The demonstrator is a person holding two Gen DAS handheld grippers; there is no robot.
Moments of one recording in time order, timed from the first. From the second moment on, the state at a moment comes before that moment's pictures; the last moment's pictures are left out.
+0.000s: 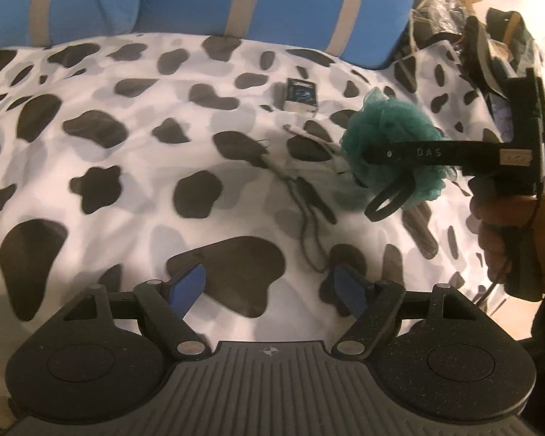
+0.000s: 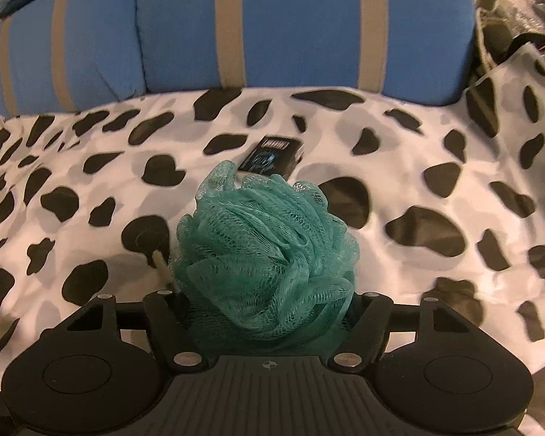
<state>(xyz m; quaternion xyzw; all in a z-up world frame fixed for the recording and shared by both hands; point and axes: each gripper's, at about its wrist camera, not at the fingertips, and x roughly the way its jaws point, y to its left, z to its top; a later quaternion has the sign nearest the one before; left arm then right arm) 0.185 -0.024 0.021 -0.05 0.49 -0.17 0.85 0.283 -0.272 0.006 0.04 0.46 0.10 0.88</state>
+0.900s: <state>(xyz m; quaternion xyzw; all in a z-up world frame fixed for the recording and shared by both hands) 0.251 -0.110 -0.030 0.03 0.47 -0.17 0.86 0.225 -0.349 0.046 0.09 0.45 0.12 0.88</state>
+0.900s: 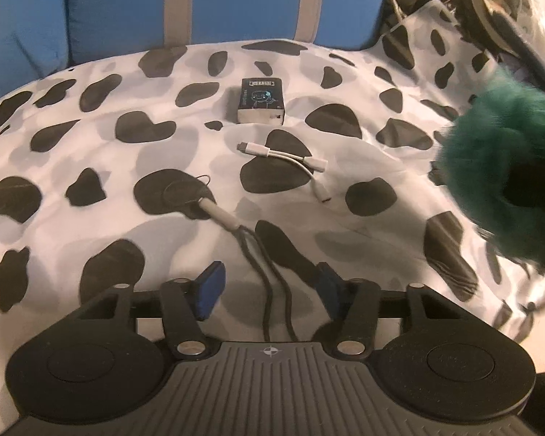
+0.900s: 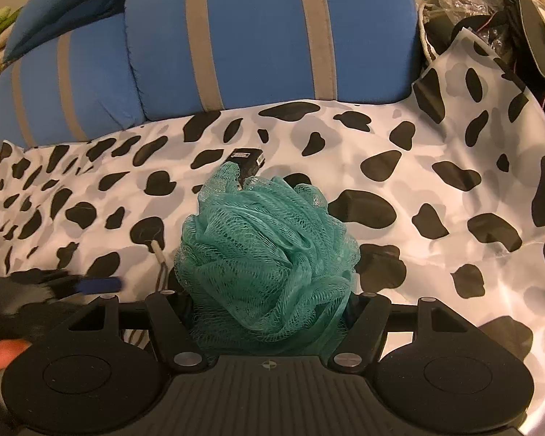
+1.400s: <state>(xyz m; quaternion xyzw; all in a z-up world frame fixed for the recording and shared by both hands) 0.275 -0.110 -0.043 0.05 0.50 -0.14 0.85 0.222 -0.339 0.055 0.10 0.45 0.13 0.88</state>
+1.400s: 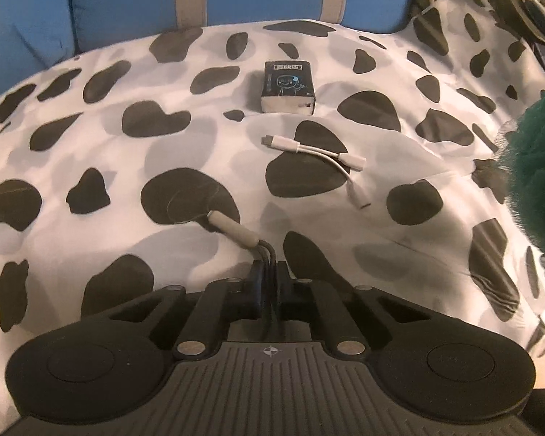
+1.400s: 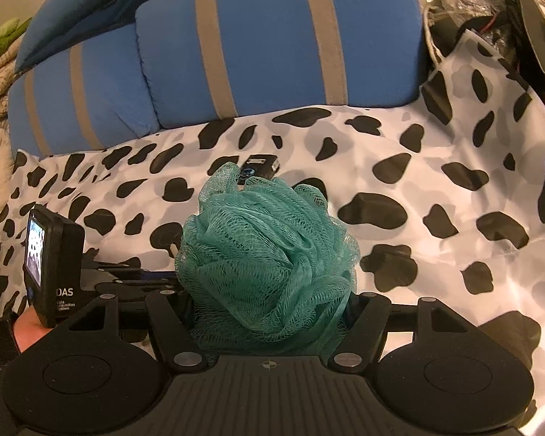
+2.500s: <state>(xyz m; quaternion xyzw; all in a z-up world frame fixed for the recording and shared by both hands) 0.213 -0.037 0.030 -0.03 0.44 -0.17 0.88 0.210 -0.284 0.050 0.08 0.46 0.15 0.87</state>
